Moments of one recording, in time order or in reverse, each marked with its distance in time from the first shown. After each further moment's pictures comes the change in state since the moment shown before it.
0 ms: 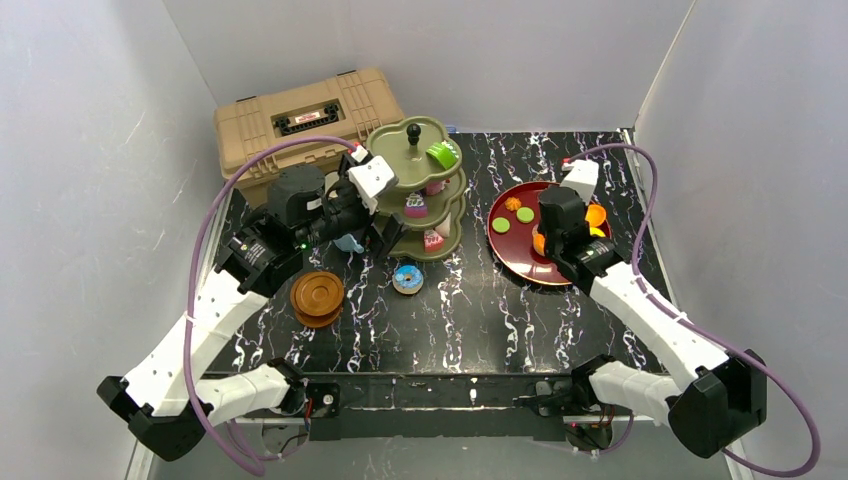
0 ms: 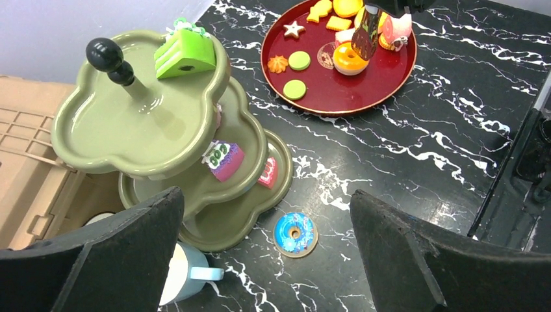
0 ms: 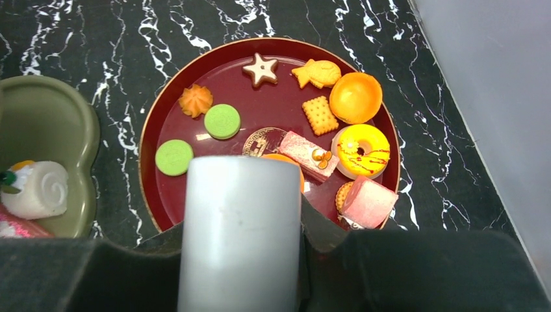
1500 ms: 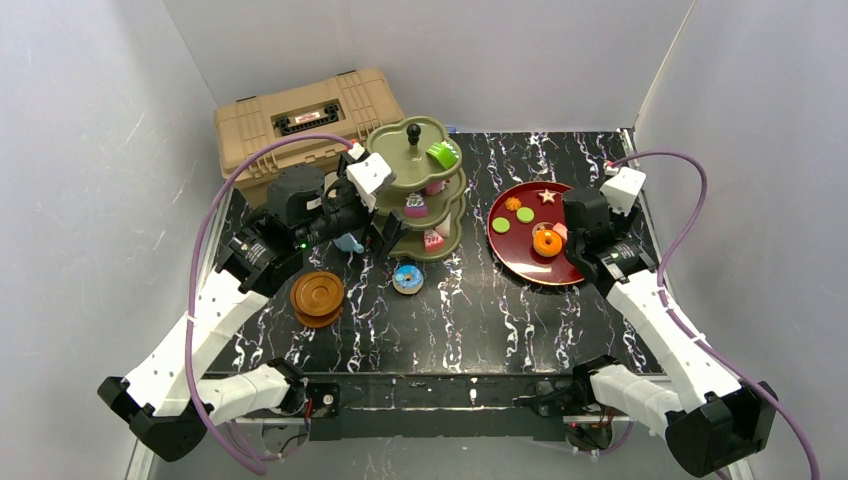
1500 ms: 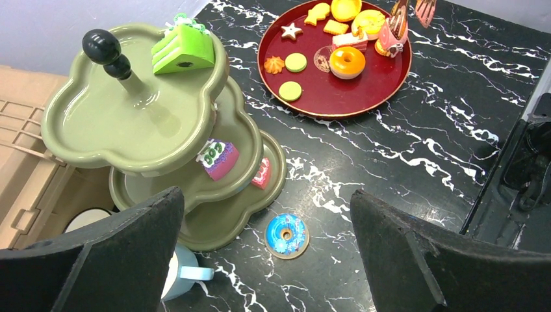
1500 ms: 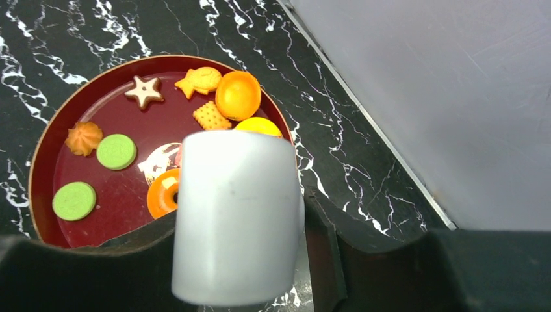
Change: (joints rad) left arm 0.010 0.000 -0.013 0.012 0.007 -0.047; right arm -0.126 -0.083 0.031 -0.214 0.183 0.092
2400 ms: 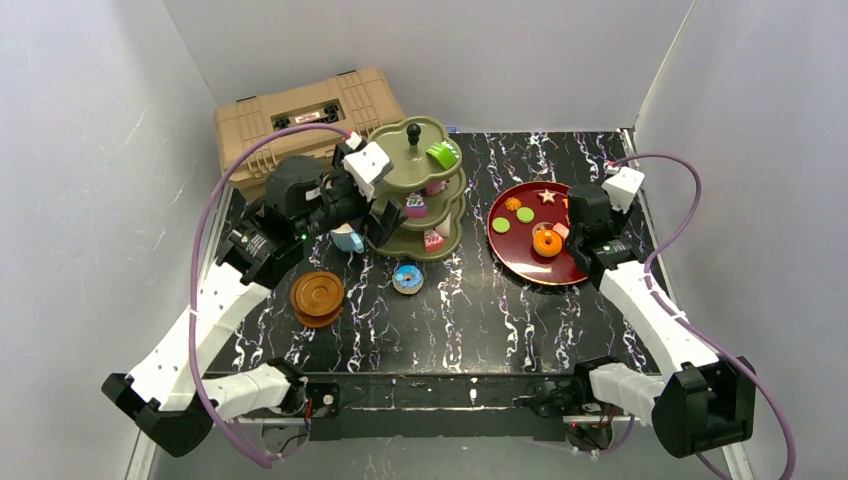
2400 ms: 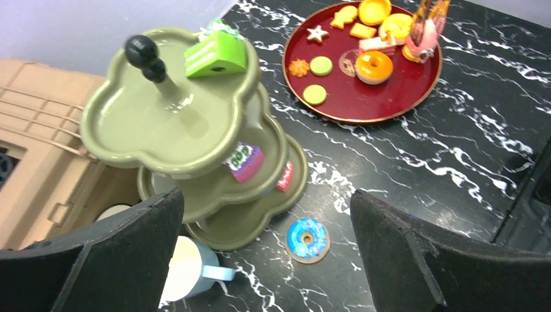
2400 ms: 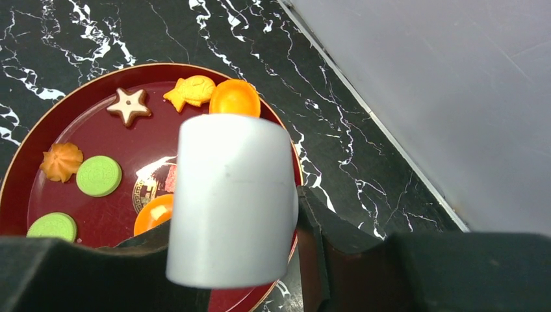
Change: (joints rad) left arm 0.031 0.019 0.022 0.000 -0.020 0.014; right arm -0.120 0.086 -0.109 0.248 -0.070 -0.062
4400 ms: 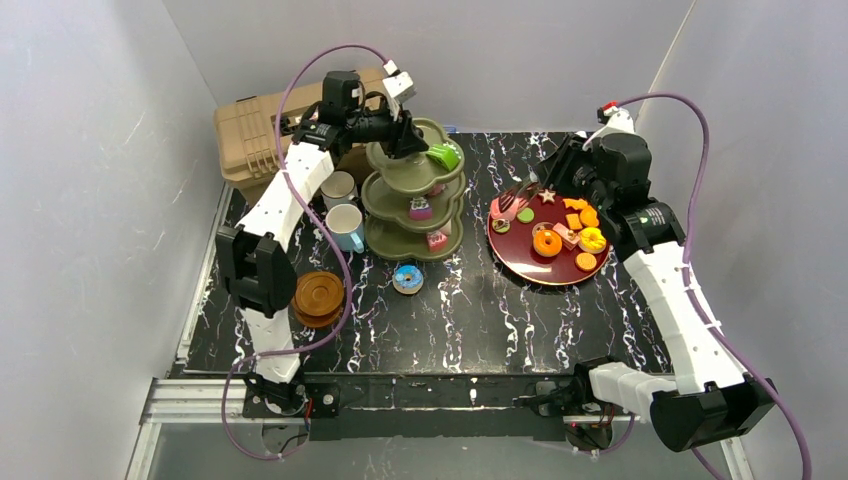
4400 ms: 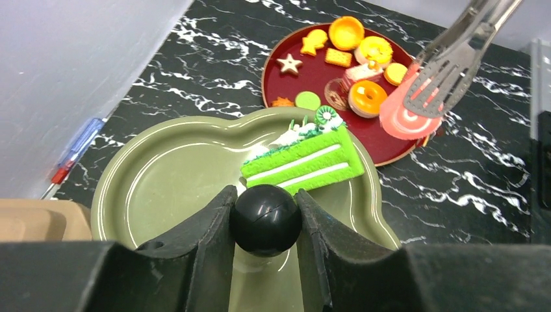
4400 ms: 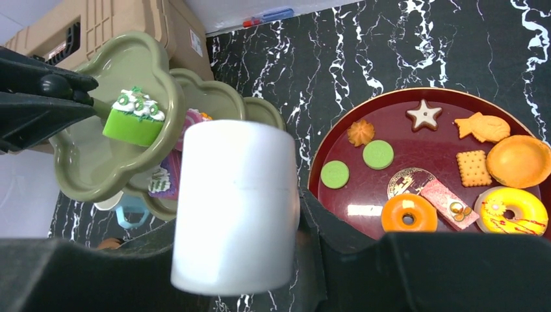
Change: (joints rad) left arm 0.284 0.851 0.613 0.068 0.637 0.084; right arm -0.005 0.029 0.472 -0.208 -0.826 0.080
